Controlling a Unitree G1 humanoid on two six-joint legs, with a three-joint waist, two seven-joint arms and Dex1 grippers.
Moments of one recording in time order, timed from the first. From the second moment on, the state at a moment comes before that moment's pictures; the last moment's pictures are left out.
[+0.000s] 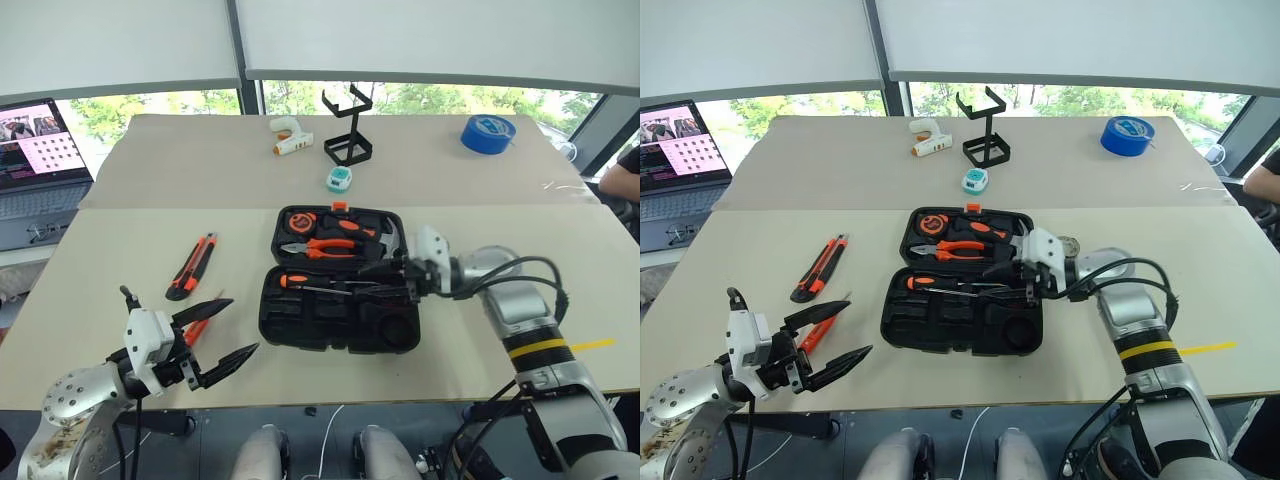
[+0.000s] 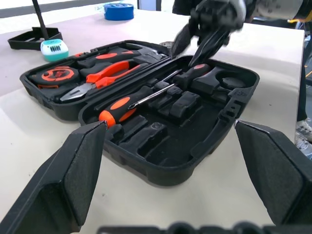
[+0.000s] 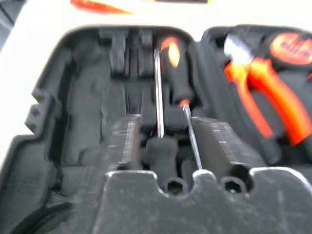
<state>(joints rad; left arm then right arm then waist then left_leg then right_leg) 0.28 0.60 0.26 -0.43 -0.55 0.11 -0.99 -0.61 -0.54 0.21 0.35 0.17 0.05 1.27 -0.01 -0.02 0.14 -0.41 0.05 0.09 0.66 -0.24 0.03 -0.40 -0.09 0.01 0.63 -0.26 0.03</state>
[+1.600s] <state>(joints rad) 0.53 0.66 0.71 -0.31 -0.74 0.35 -0.79 -0.13 -0.60 -0.21 0.02 0.57 -0.13 1.33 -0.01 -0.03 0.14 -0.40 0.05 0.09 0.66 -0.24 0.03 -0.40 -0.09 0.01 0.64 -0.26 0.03</state>
